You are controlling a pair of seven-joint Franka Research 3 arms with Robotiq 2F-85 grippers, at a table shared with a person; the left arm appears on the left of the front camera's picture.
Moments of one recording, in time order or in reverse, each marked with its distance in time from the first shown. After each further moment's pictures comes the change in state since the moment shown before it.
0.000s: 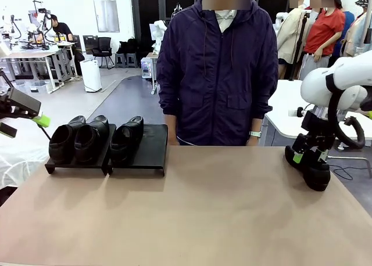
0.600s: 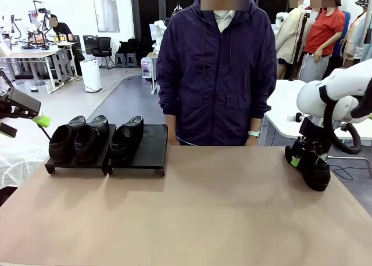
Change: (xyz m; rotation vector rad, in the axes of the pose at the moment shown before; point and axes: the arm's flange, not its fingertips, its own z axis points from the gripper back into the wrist) left arm 0.000 0.000 0.000 0.000 0.000 0.000; right arm 0.016 -0.021 -0.031 -0.054 -0.062 -0.002
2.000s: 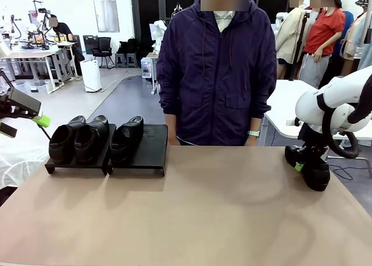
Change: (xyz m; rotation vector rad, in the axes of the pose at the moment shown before) left arm 0.000 0.000 0.000 0.000 0.000 0.000; right arm 0.002 -0.009 -0.019 -0.003 -0.020 0.029
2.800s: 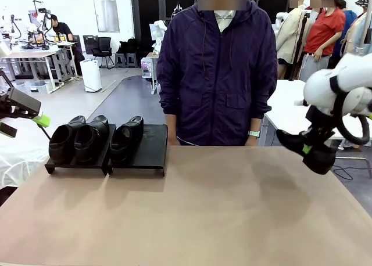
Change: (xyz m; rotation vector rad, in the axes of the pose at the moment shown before) left arm 0.000 0.000 0.000 0.000 0.000 0.000; right arm -0.018 0.040 0.106 -0.089 -0.106 -0.125
